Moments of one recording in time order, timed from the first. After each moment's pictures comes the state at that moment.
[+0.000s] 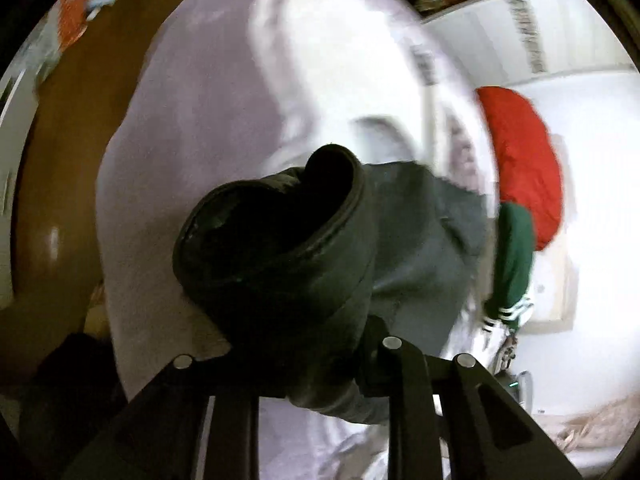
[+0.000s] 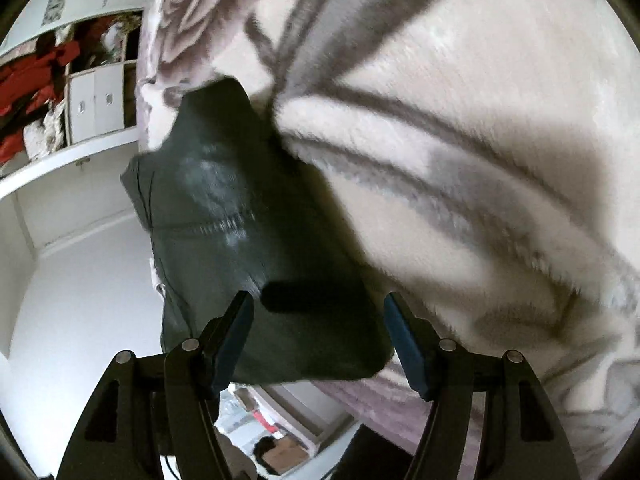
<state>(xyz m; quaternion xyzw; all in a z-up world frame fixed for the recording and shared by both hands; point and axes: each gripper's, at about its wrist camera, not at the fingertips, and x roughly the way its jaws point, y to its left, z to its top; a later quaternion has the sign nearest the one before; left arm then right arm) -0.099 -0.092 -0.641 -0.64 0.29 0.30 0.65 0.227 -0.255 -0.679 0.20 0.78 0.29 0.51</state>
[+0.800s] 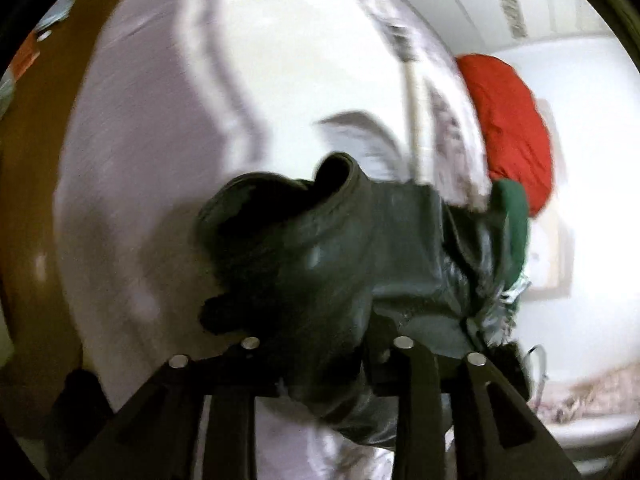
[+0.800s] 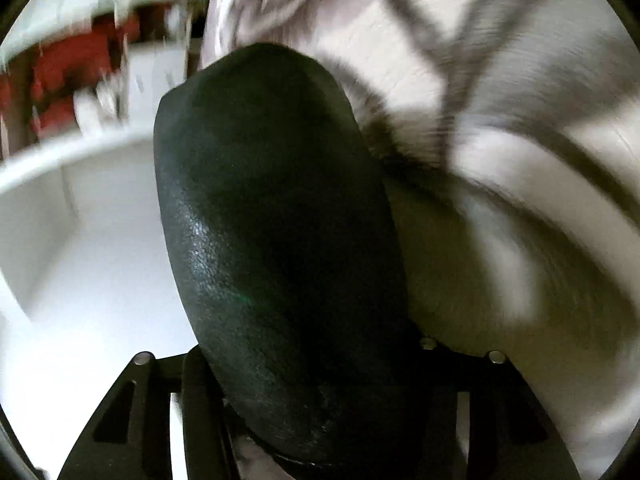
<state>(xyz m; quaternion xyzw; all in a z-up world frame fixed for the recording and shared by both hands) -0.031 -0.048 -0.624 -0.60 0.32 0.23 0.70 0.245 -0.158 -0.686 0.29 0.73 0.37 0.50</state>
